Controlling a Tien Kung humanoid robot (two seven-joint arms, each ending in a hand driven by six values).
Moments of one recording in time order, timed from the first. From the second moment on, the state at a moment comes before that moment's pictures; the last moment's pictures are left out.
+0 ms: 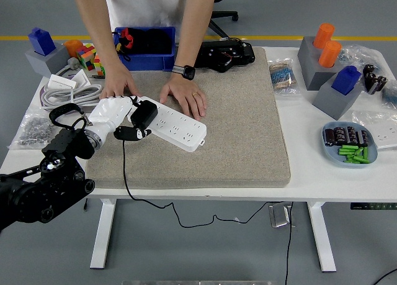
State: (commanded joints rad) left arm -0.67 0.33 -0.51 -0.99 1.79 0.34 0.21; right arm 0.07 -0.25 1.33 0.27 -1.07 -0.07 -0.05
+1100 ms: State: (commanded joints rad) left arm -0.64 0.35 -0.58 -1.02 1.75 0.33 0.22; right arm 0.07 -0.25 1.33 0.27 -1.07 -0.07 -0.05
